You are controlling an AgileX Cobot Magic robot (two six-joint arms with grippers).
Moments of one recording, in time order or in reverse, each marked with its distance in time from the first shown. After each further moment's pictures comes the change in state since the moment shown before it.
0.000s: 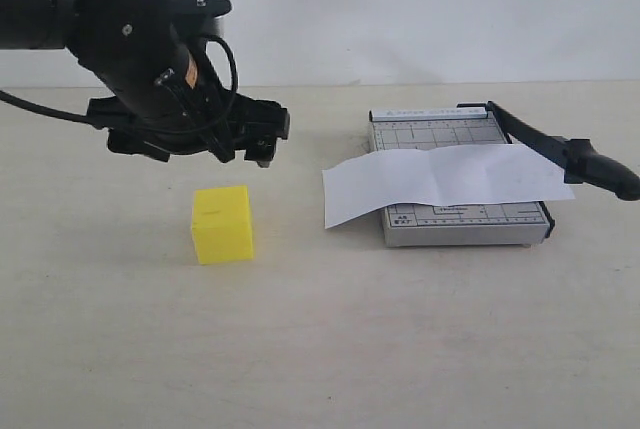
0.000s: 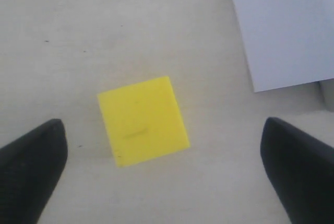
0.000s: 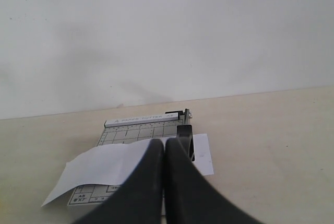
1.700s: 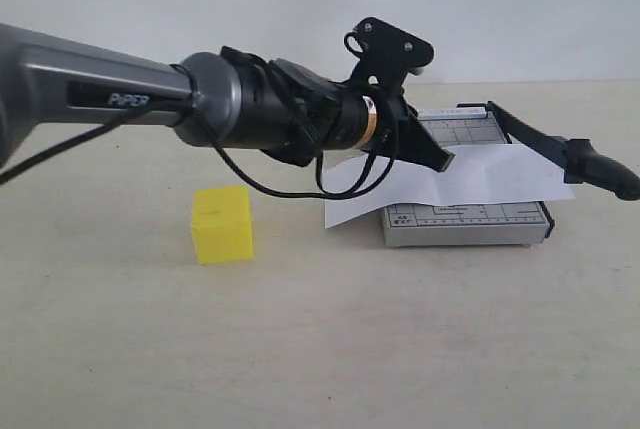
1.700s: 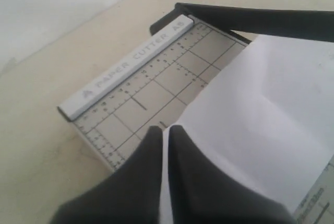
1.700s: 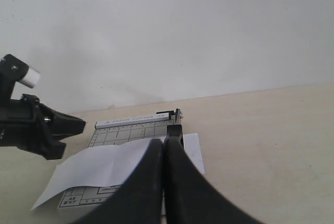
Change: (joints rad) left arm -0.129 0.466 -0.305 1.406 -0.634 -0.938; right arm -0.051 0.000 0.000 0.000 0.017 0.000
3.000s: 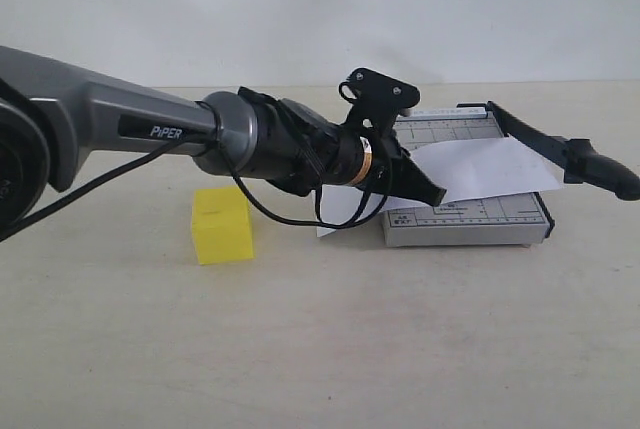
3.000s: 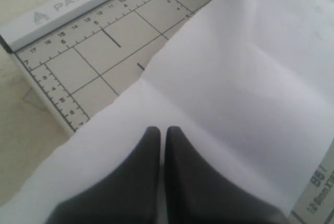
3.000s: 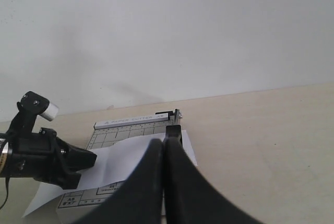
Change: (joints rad) left arm 0.021 0.132 -0.043 -0.002 -0.078 -0.082; right arm 0.000 0.000 0.000 0.000 -0.002 0.000
